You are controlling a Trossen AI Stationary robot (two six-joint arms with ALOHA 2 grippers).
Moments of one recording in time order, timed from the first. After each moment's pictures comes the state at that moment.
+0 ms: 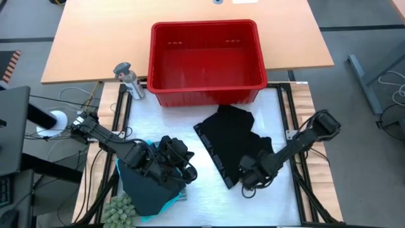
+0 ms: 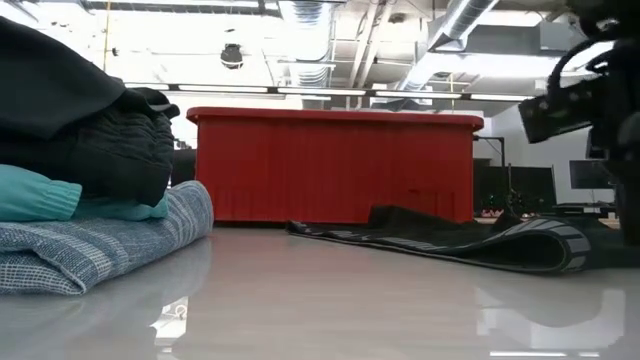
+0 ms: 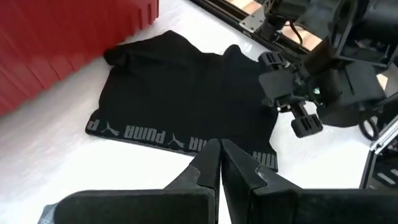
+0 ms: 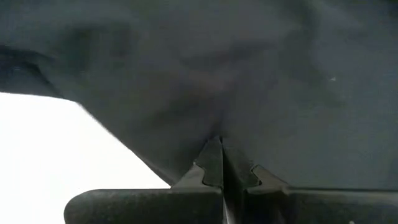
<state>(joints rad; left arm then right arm) -0.52 1.66 1.66 -0.90 -0.76 -1.00 0.58 1.67 0.93 -0.81 0.17 1.15</state>
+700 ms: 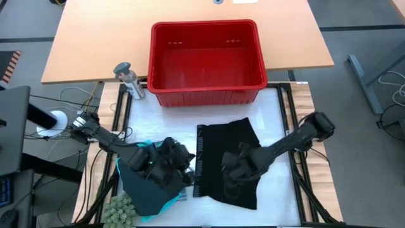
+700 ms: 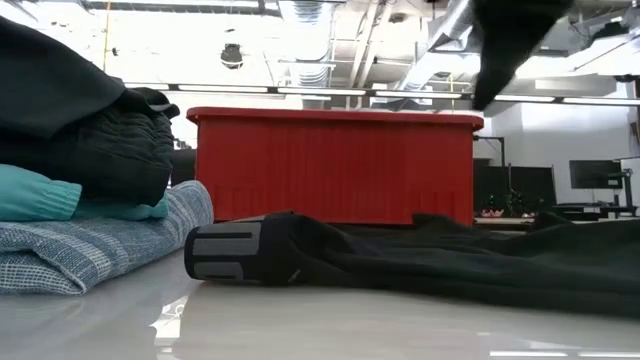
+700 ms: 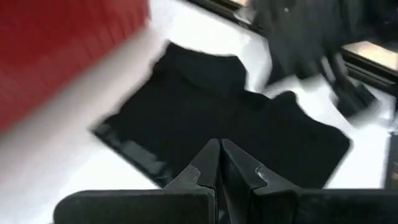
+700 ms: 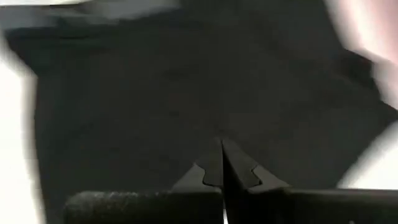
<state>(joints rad) -0.53 1.65 1.59 -0.82 -0.80 -0.87 0.49 1.75 1.44 -1.04 0.34 0.77</state>
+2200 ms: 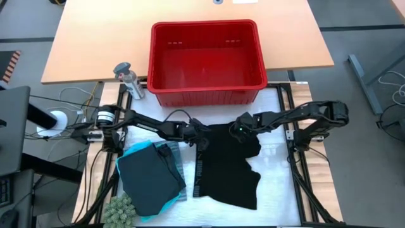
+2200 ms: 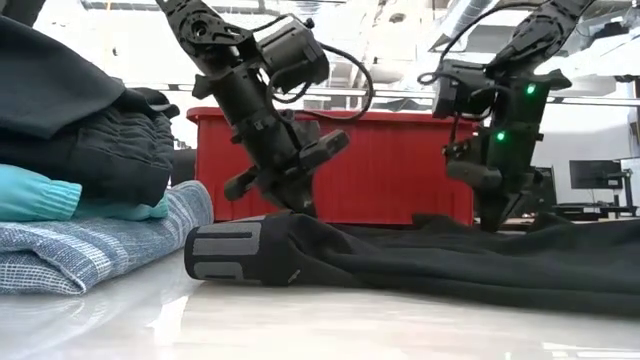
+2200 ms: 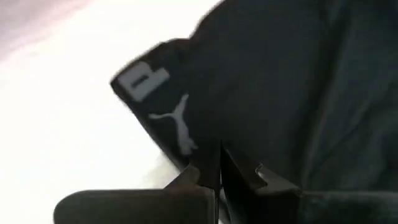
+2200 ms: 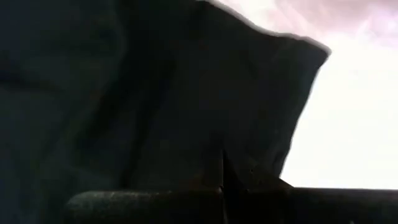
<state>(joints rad) 0.04 1.87 1.05 -0.10 -0.28 -0.79 -0.15 1.46 0.69 -0.55 0.28 0.75</state>
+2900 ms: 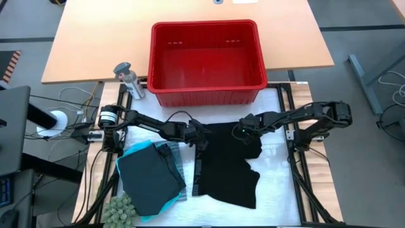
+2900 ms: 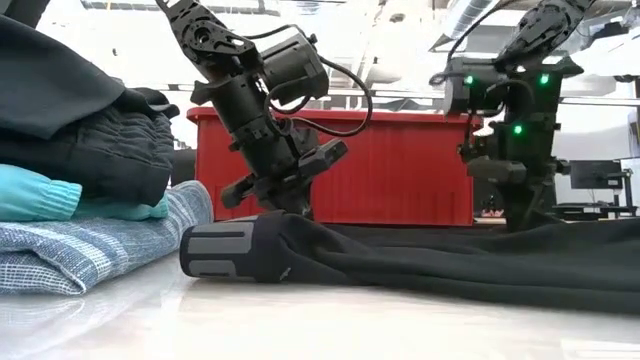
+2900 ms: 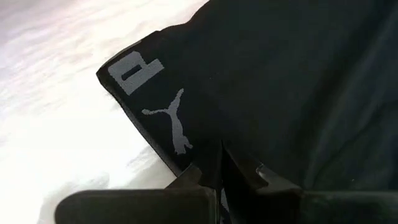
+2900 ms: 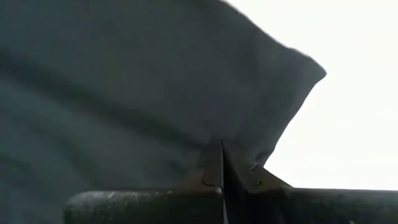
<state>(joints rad) 0.04 1.91 1.05 -0.18 -0.27 -0.83 -0.14 1.43 0.69 -0.73 0.25 0.78</state>
